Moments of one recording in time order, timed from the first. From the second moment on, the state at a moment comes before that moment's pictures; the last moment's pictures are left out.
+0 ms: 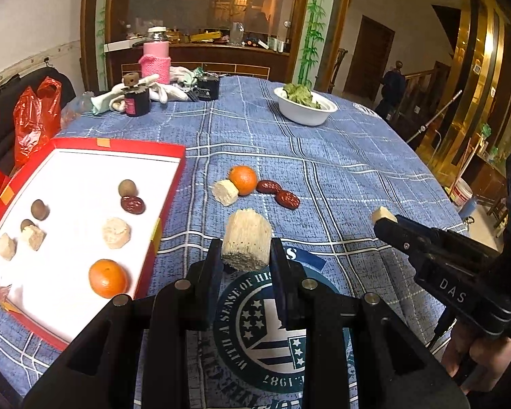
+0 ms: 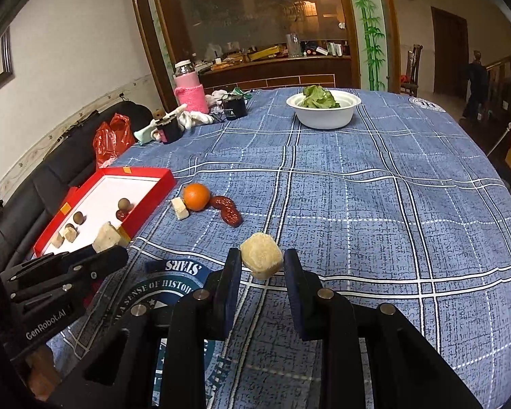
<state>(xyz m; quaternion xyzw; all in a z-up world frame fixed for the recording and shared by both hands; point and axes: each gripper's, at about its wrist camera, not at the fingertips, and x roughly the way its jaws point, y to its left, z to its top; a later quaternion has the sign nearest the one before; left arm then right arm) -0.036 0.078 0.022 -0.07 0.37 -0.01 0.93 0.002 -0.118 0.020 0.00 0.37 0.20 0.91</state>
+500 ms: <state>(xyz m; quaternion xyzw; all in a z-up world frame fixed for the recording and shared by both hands) -0.049 0.117 0.033 -0.10 0.35 0.05 0.93 -0.012 -0.077 0.037 -0.01 0.36 0.24 0.90</state>
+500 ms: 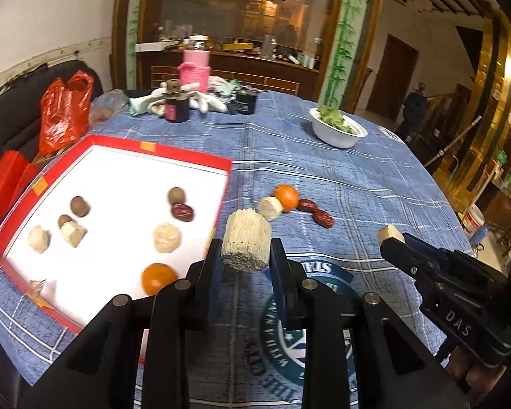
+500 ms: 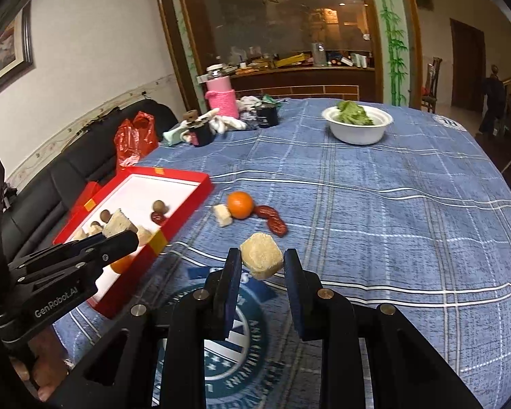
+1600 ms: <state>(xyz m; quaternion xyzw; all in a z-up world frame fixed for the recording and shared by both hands) -0.058 0.221 0.029 -0.14 0.34 0.17 0.91 0.007 0.083 0.029 -0.09 0.37 0.33 0.86</state>
